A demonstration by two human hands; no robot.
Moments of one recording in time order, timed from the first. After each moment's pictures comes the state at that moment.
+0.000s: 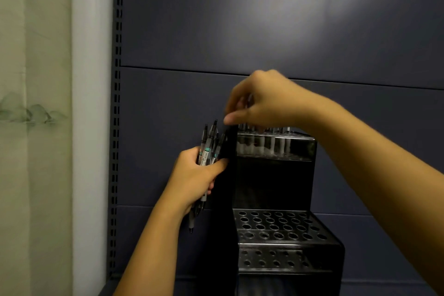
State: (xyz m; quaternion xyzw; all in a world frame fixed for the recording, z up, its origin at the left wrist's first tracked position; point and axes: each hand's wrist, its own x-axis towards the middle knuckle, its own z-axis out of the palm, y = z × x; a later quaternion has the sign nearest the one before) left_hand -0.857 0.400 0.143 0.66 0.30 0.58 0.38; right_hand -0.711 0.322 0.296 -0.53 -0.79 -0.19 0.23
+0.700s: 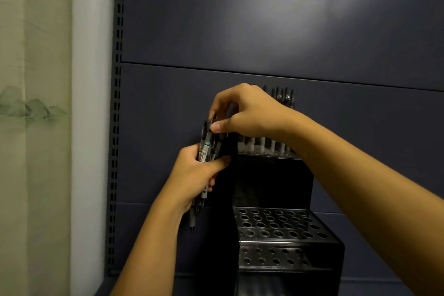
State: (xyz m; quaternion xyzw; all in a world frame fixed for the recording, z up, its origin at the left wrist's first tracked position) left_hand -0.859 0.398 0.145 0.65 0.27 0.58 0.41; right_hand -0.726 0.348 0.274 -0.49 -0.82 -0.05 0.29
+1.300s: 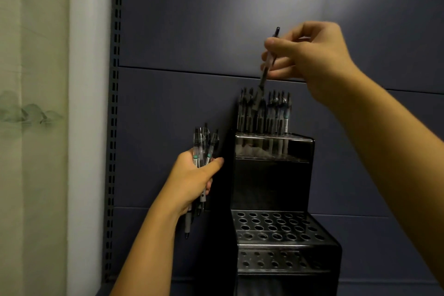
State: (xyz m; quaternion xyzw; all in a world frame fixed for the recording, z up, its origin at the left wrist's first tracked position) left_hand -0.859 0.413 0.139 0.65 0.29 0.58 0.40; right_hand -0.676 0.321 0.334 -0.36 -0.64 0.07 0.67
